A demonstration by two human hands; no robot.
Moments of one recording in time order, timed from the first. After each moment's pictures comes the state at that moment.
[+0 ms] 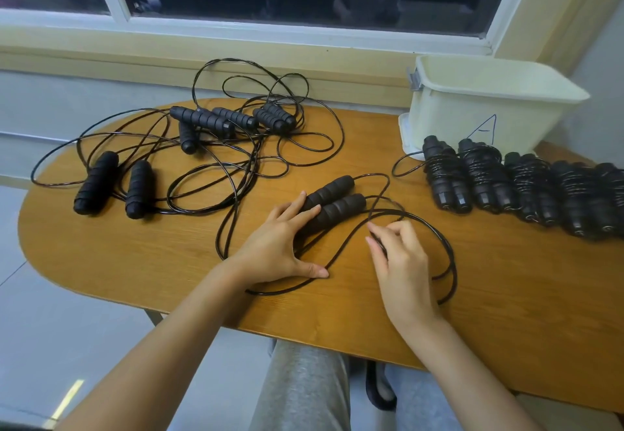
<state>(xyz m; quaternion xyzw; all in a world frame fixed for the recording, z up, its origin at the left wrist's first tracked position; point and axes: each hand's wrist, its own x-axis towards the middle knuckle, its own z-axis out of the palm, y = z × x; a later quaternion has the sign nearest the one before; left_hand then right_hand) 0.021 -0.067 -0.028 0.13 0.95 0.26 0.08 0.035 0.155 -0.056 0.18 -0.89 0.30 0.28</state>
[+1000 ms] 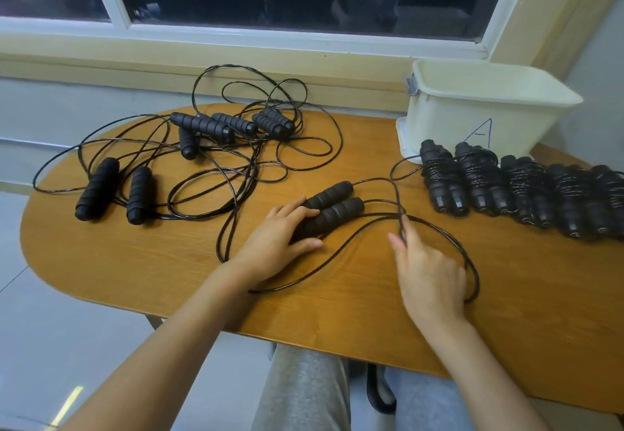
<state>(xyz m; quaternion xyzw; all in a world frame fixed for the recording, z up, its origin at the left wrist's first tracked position) 0.008 -0.066 -0.032 0.11 0.95 0.28 0.03 0.037 0.176 -0.036 0.10 -0.95 0.19 0.24</state>
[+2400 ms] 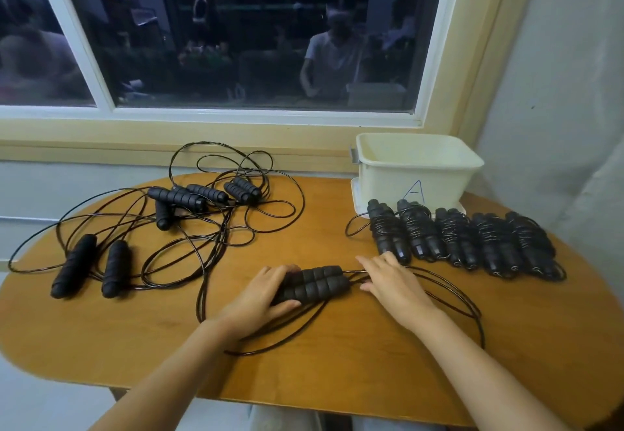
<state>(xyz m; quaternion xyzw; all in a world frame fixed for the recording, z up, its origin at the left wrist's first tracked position) 0.000 -0.045 -0.036 0.22 0.94 0.27 0.01 -0.018 0.238 -0.006 0.22 -0.97 0.05 0.05</state>
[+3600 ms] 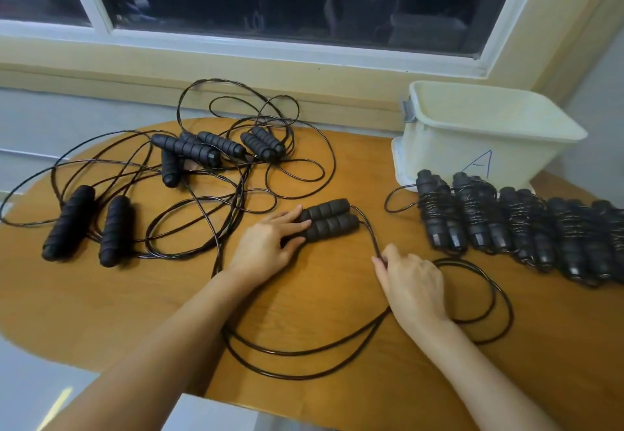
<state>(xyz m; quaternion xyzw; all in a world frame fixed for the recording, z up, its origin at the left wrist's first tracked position) -0.056 -0.075 -0.039 0.11 0.96 0.25 -0.07 -0.036 0.182 -0.052 0.15 -0.95 0.05 0.26</state>
